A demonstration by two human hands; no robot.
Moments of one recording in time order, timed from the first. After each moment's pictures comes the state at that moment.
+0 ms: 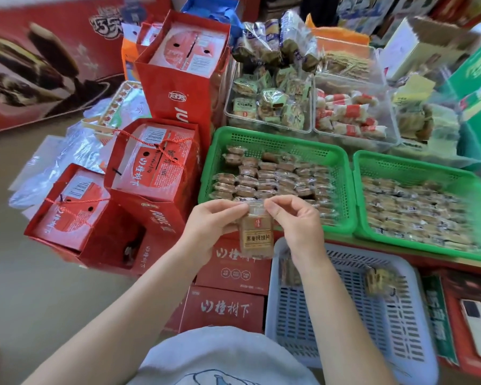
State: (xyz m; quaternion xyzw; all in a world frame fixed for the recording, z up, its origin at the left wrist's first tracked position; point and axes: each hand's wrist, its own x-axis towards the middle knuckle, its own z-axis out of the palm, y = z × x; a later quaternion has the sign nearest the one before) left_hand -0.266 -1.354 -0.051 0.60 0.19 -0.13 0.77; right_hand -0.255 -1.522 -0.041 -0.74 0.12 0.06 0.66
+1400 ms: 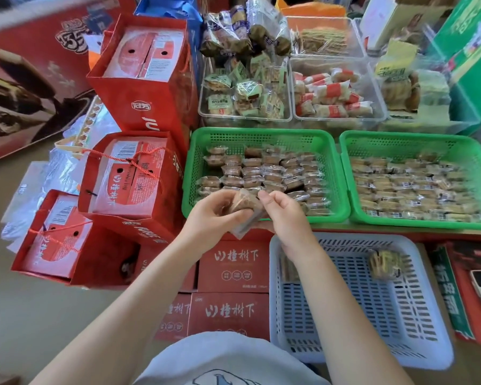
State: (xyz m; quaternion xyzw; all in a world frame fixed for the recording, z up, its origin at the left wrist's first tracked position) left_hand -0.233 -1.377 -0.059 0.77 0.01 -0.13 0.63; right_hand -0.224 -1.548 -0.080 -0.72 0.11 0.13 0.67
